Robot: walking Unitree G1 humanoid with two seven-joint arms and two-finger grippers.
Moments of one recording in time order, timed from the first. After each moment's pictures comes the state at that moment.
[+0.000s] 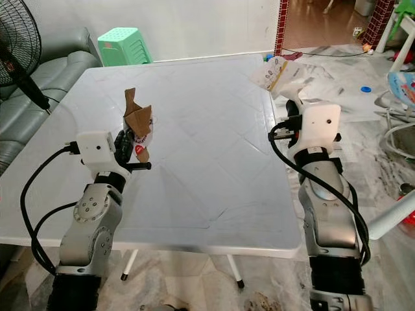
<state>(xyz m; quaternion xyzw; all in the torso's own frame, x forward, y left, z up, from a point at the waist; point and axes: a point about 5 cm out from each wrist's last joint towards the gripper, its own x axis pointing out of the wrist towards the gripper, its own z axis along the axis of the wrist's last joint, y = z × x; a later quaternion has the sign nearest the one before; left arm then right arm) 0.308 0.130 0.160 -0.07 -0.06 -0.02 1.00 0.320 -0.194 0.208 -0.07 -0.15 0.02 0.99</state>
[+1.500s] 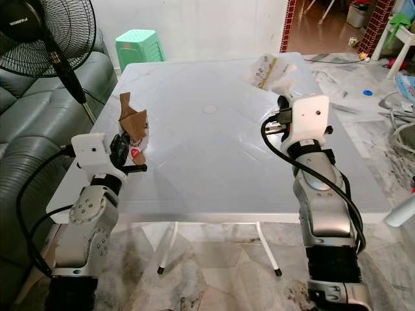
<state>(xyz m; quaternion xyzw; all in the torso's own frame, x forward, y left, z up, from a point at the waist) 0.307 0.133 0.156 -0.08 -0.04 -0.02 1.00 0.330 -0.186 0.211 -0.08 -0.13 0.03 0.99</state>
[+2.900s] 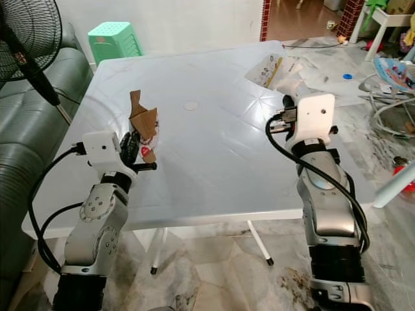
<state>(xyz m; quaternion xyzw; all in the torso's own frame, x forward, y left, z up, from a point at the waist) 0.307 0.118 0.159 -0.09 -0.04 -0.03 0.99 0.330 -0.192 0.213 -0.08 -0.13 0.02 0.99</state>
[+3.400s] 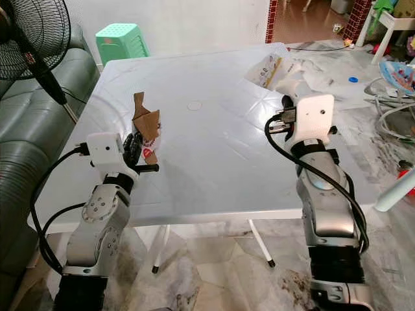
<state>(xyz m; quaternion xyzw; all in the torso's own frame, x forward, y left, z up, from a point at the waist) 0.307 0.118 0.157 -0.08 -0.04 -0.03 1.00 0.330 -0.189 0.212 -0.08 -0.13 0.03 0.99</state>
